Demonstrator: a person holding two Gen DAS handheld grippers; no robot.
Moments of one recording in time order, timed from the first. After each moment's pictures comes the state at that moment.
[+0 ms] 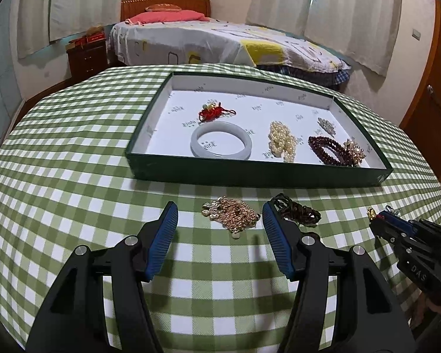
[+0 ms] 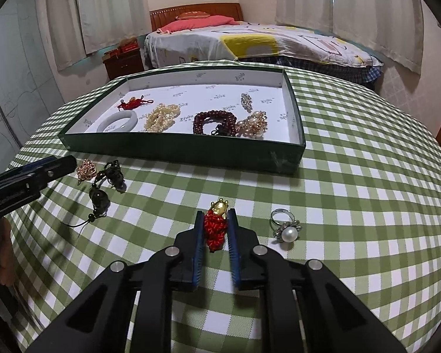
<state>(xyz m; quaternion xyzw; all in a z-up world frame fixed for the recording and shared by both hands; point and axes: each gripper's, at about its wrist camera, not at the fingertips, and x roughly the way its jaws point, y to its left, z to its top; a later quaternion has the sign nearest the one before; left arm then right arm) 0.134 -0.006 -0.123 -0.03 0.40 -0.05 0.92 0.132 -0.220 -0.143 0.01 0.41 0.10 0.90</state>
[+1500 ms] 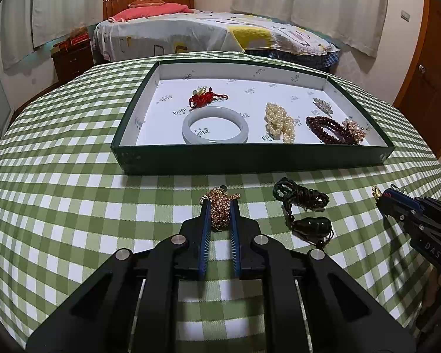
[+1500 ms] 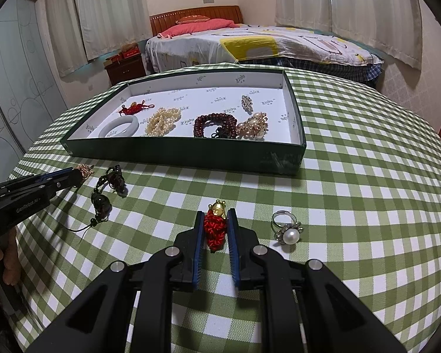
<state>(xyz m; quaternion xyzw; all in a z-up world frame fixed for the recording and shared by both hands) 0.137 -0.001 -0.133 0.00 0.41 -0.08 0.91 0.134 -0.221 -0.143 0.02 0.41 0.11 0.91</state>
